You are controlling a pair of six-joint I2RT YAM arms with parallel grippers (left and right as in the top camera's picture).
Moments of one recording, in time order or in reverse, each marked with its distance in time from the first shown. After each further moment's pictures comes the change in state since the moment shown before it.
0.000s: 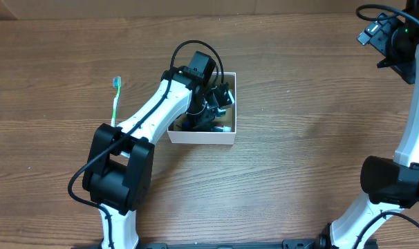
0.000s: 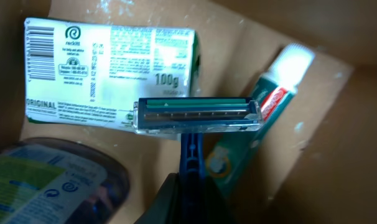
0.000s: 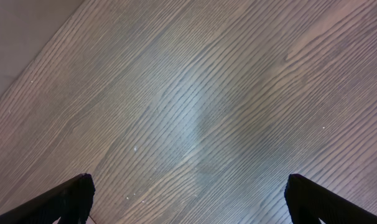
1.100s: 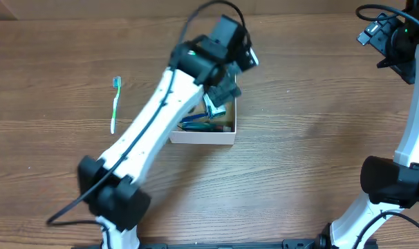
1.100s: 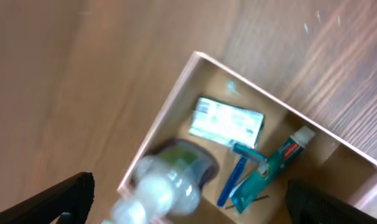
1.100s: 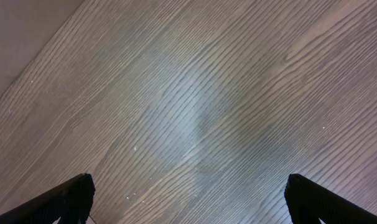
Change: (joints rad) left arm -0.126 -0.092 0.460 -0.246 -0.249 -0.235; right arm 0.000 0.000 0.000 0.000 0.000 0.001
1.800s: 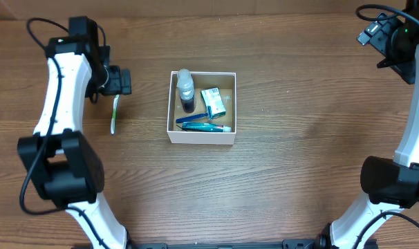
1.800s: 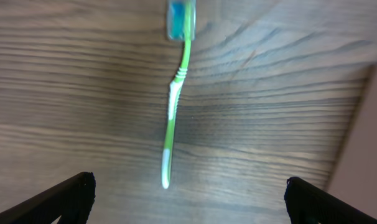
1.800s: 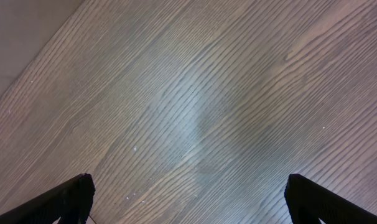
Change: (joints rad) left arm 0.678 0.086 -0.198 -0.047 0.133 -0.521; right arm 0.000 0.000 0.000 0.000 0.000 0.000
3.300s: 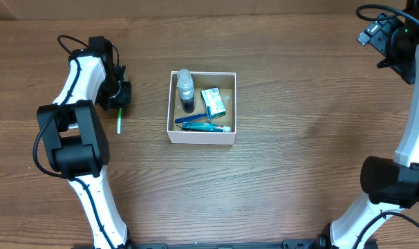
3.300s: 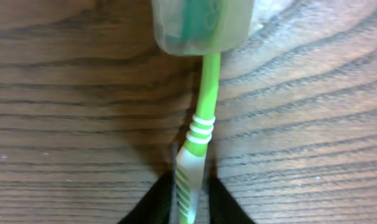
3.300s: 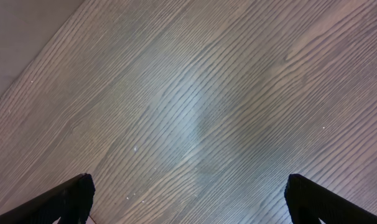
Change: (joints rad) left arm 0.006 0.261 -0.004 0.113 0.010 0.089; right arm 0.000 0.000 0.000 0.000 0.000 0.000
